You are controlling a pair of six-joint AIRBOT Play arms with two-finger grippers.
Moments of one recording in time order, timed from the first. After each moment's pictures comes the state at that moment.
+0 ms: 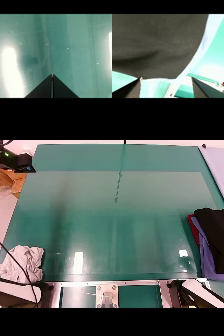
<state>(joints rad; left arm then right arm) 0.20 -1.65 2.04 1.21 -1.54 -1.33 -1.07 -1.07 1.04 -1.65 1.53 1.80</state>
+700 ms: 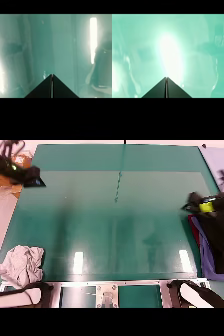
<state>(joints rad) 0.14 -1.36 1.58 1.12 -1.52 -1.40 -0.23 -1.03 1.04 -1.19 1.28 1.66</state>
